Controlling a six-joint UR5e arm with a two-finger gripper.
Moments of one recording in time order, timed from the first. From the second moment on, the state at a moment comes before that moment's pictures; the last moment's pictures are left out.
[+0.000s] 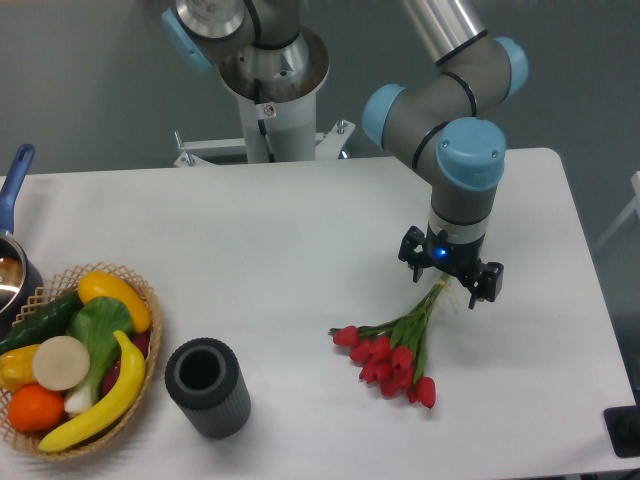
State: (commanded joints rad) arm 2.67 -1.95 -1.71 -0.88 1.53 1.24
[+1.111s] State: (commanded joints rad) arm 2.67 -1.96 -1.76 -0.80 1.46 1.25
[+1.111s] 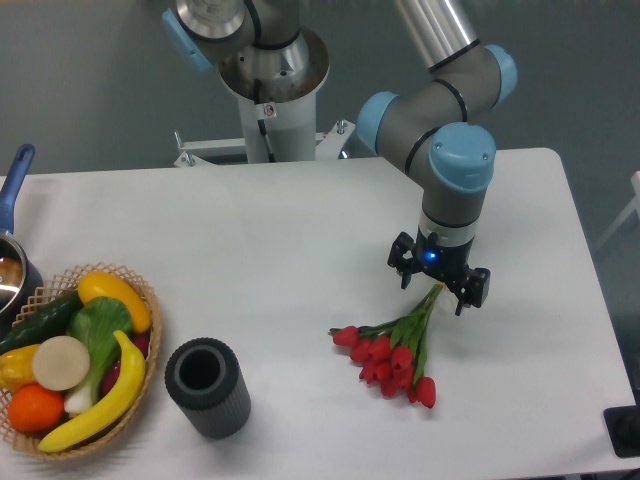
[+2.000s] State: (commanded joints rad) arm 2.60 -2.08 -1.74 -0.79 1.46 1.24
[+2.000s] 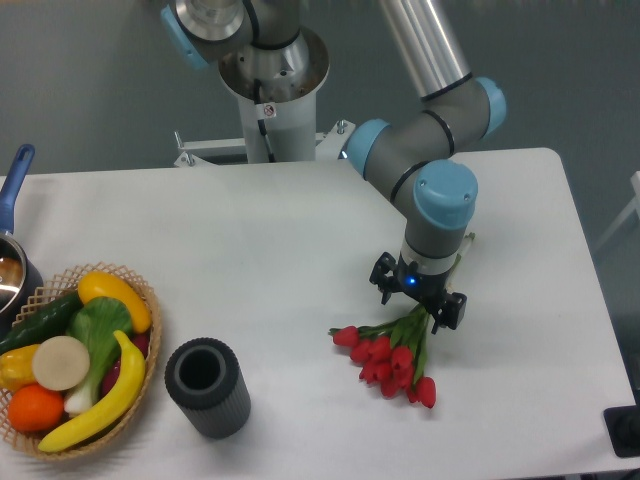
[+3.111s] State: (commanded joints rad) arm 2.64 -2.02 -1.68 -0.81 1.48 1.19
